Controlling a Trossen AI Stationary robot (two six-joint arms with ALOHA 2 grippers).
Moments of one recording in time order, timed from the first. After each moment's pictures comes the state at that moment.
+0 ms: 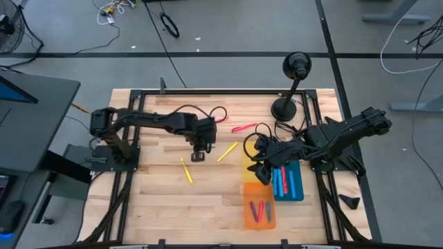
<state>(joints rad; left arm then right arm) 0.12 1.70 1.20 -0.69 0.07 0.12 0.36 1.39 1.41 -0.85 0.19 0.85</state>
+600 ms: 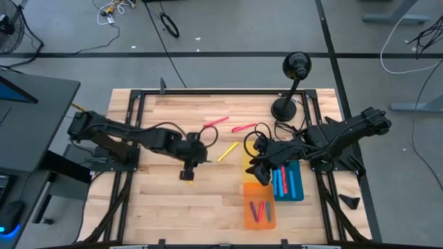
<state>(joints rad) -0.19 1.49 1.20 -0.73 -0.12 0.00 0.36 1.39 1.41 -0.80 0.15 0.91</state>
